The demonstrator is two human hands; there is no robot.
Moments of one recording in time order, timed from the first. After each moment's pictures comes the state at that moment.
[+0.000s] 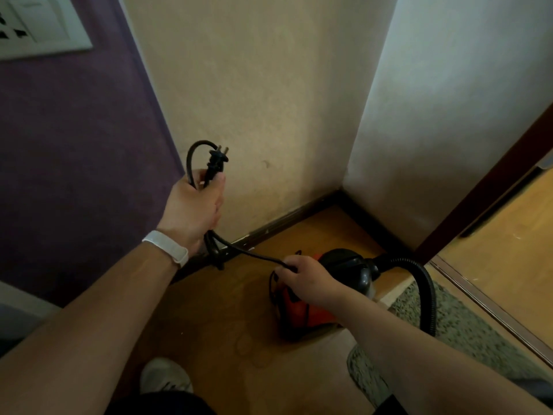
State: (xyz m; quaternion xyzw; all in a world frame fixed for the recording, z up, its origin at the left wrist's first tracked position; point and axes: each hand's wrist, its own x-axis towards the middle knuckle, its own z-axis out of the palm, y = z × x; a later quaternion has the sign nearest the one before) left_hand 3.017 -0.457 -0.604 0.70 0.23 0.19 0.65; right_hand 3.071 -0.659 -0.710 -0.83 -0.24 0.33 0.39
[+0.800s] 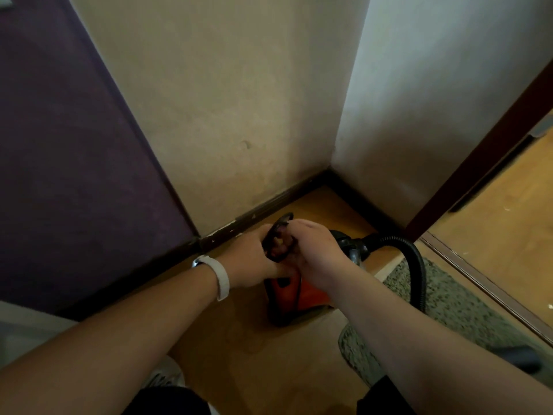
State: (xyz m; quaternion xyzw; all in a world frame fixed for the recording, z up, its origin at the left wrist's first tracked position) left_hand 3.031 -0.529 -0.704 0.85 0.10 -0.13 0.51; right_hand 3.081 -0.667 -0.693 -0.59 0.05 0.34 0.73
